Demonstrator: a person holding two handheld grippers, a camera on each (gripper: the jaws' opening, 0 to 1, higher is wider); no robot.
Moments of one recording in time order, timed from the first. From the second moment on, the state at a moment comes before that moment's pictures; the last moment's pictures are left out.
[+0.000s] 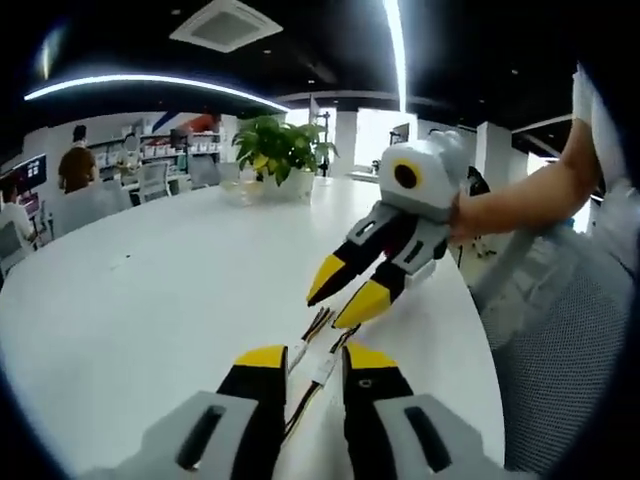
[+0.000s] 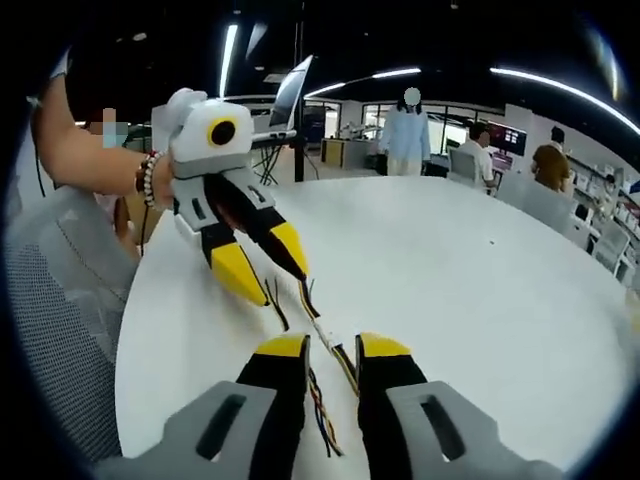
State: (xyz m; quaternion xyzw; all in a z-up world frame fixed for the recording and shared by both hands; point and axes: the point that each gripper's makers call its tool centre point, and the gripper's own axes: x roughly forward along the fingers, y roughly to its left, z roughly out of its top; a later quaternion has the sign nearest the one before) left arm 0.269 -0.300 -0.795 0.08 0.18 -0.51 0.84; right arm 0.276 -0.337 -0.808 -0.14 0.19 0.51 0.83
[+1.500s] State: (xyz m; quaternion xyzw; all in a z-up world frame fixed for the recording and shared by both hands) left arm 0.216 -0.215 -0.676 0.02 0.13 -0.38 0.92; right arm 0.240 -0.397 -0.677 -0.02 0.13 0.43 0.89
